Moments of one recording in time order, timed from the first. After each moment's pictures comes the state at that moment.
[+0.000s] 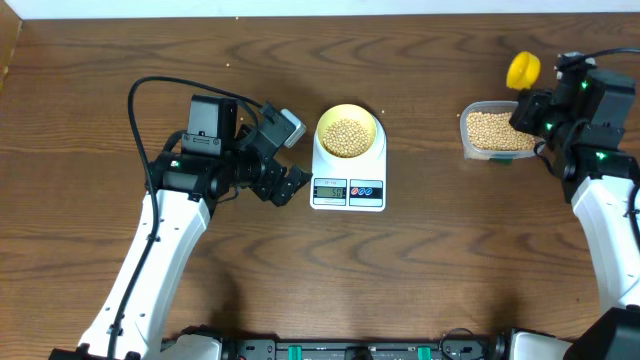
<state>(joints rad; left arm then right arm) -0.18 1.35 1.11 -0.76 0.51 0.44 -0.17 1.44 1.05 -0.24 -0.24 0.26</state>
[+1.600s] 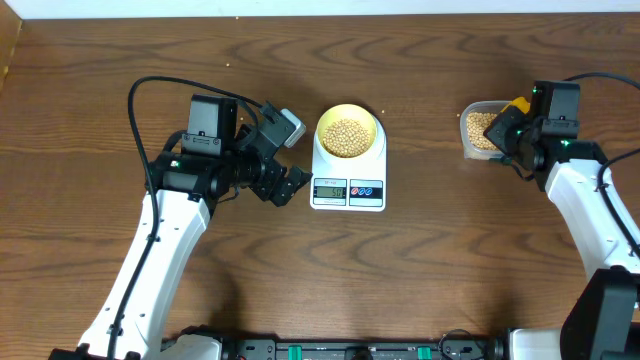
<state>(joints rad) -0.18 1.35 1.11 -0.76 0.51 0.44 -0.06 1.56 1.04 -0.41 -0.06 0.67</state>
